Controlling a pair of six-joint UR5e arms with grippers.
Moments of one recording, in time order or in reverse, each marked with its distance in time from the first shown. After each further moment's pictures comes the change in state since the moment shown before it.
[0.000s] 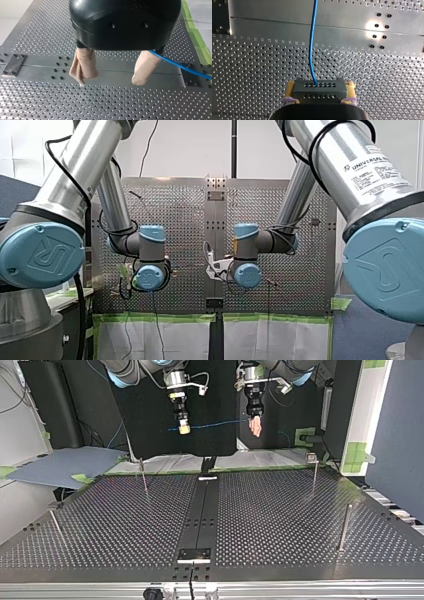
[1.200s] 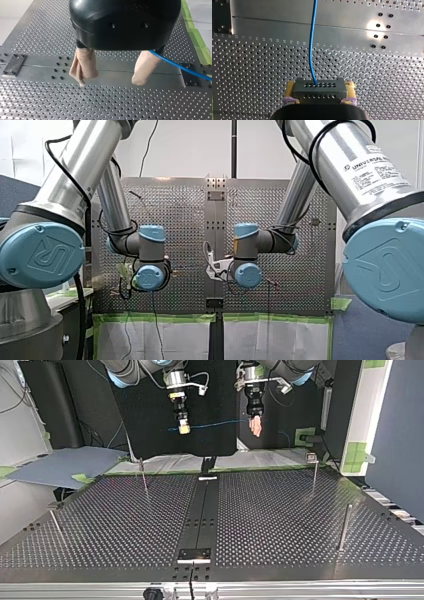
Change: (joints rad) left arm 0.000 0.002 -0.002 0.000 0.000 0.000; right arm 0.000 -0.002 0.000 0.009 0.002 0.000
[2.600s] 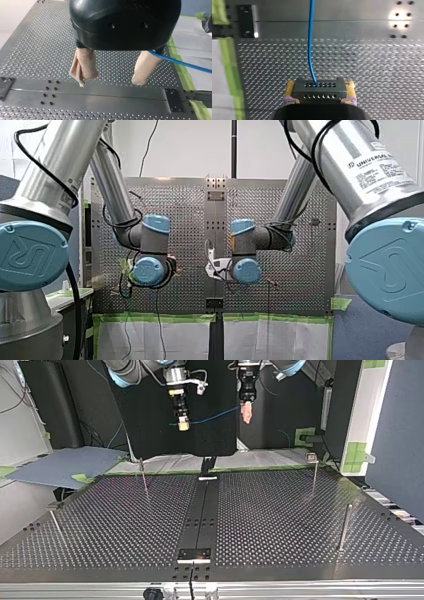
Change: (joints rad) left arm -0.148 0.103 -0.010 -0.197 -0.071 -0.024; right arm 0.023 -0.035 -0.016 0.146 0.047 0.155
